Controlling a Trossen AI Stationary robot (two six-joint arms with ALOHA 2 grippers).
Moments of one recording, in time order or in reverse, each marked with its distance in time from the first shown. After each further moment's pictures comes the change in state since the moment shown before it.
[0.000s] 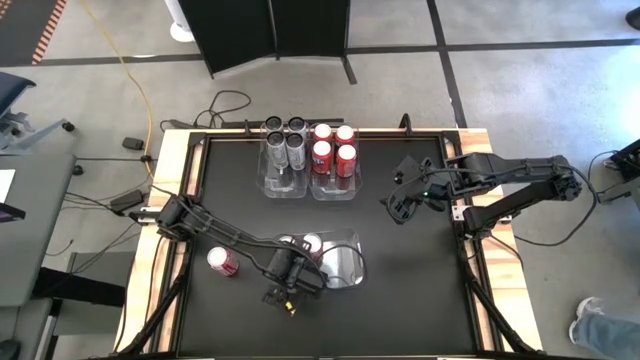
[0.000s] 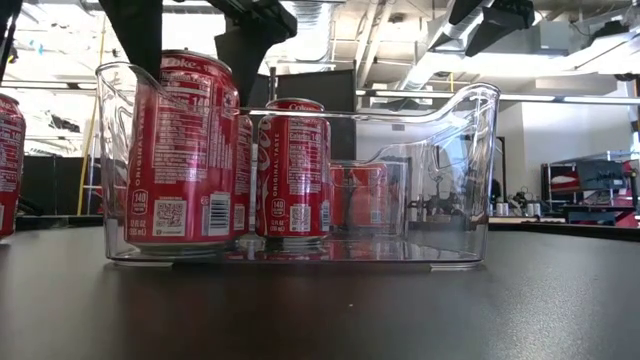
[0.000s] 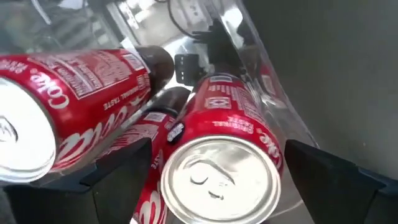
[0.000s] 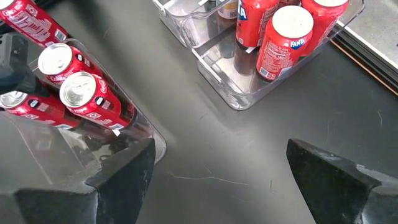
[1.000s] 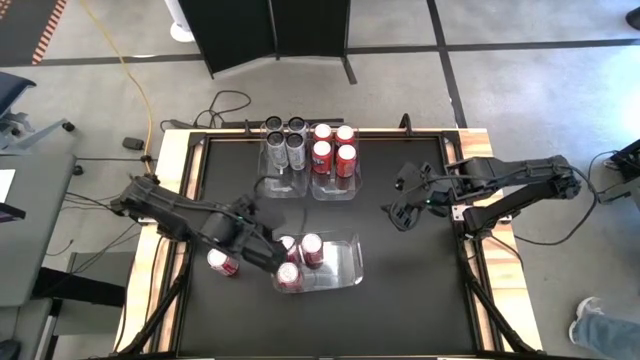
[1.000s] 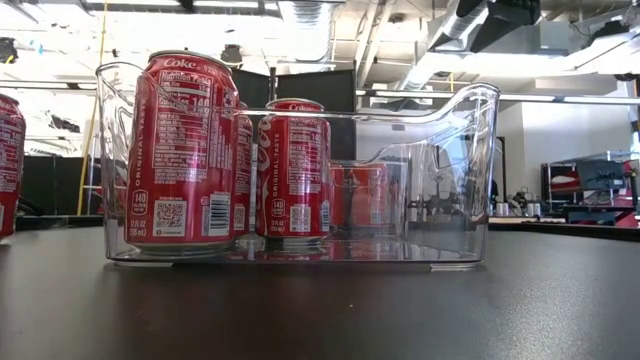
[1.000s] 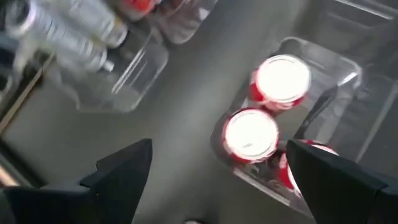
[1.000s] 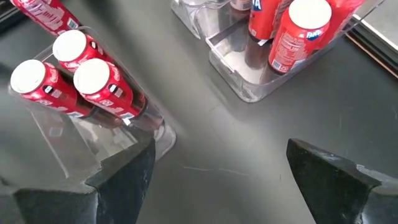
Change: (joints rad) left arm -0.004 -0.314 0.053 -0.250 -0.421 -0.994; right arm 0.051 0.002 0.000 -0.008 -0.003 0.035
